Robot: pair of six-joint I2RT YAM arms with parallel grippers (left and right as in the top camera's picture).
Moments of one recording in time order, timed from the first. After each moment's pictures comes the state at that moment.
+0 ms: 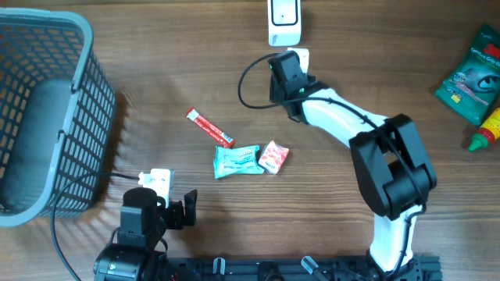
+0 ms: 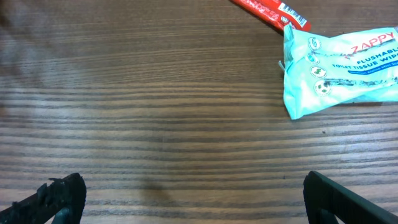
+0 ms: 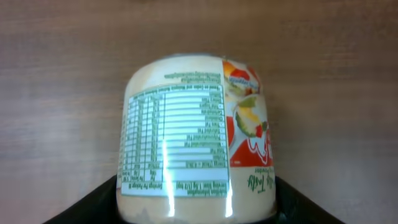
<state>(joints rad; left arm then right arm) -0.16 0.33 0.27 -0.78 0.02 -0.13 0.47 2.06 1.37 -0.34 0.28 0.43</state>
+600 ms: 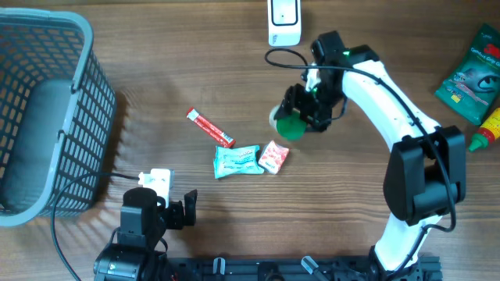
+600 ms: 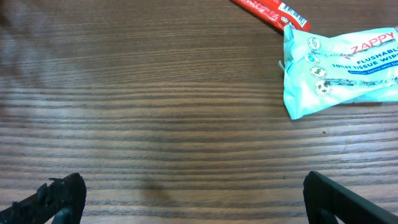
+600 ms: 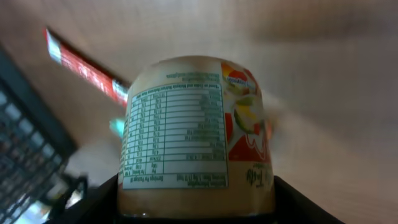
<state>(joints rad) -0.16 0.33 0.27 -0.78 0.02 -0.13 0.29 1.97 1.55 -1.15 -0.57 0.53</state>
